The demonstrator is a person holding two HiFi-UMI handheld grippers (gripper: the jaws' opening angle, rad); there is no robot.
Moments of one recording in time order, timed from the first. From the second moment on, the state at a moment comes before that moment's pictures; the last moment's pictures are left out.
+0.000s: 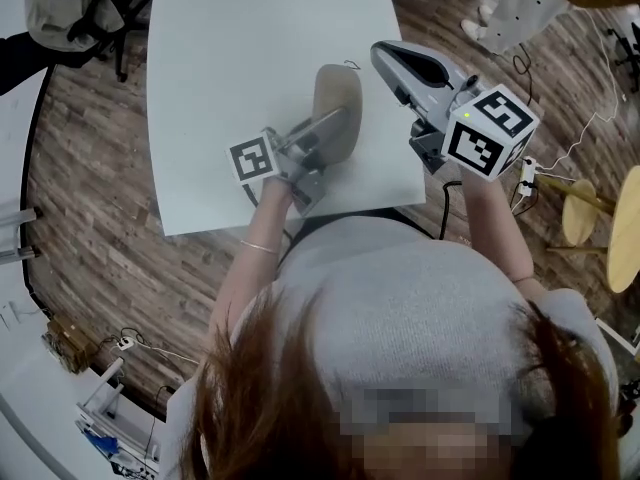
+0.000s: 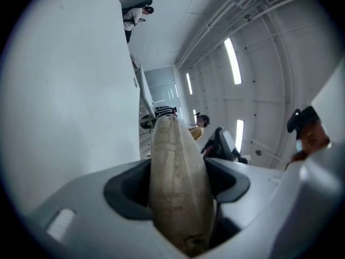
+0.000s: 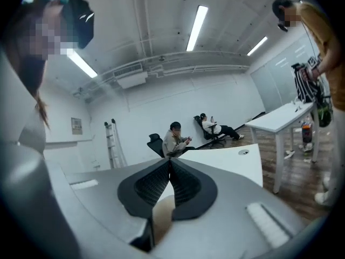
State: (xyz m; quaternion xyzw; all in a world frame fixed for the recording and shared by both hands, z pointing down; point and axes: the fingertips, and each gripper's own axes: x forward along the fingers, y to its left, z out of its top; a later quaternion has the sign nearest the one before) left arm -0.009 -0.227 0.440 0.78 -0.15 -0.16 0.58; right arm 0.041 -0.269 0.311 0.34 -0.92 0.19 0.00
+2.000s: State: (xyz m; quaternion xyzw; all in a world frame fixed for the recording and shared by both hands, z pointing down) left arm -0.034 -0.230 0.347 0.76 -0.14 -0.35 0.53; right arm 0.035 -0.301 0.324 0.28 -0.89 0.34 -0.08
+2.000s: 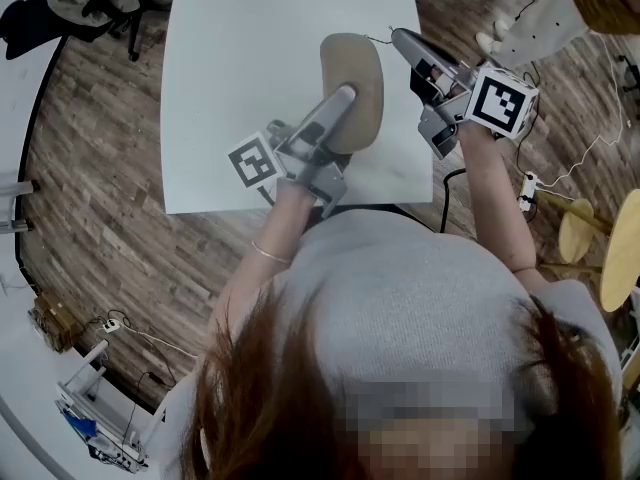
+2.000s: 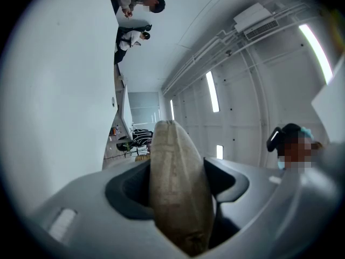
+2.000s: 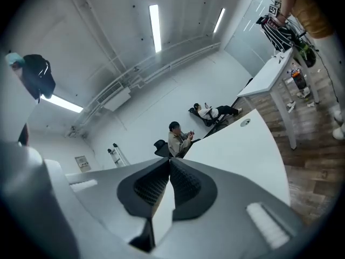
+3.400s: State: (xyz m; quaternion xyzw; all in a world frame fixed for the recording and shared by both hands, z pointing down) left arm -0.023 -0.220 0.305 0.81 -0.10 -0.35 0.46; right arm 0.000 -0.277 0.277 0.29 -0.94 0.19 -0.05
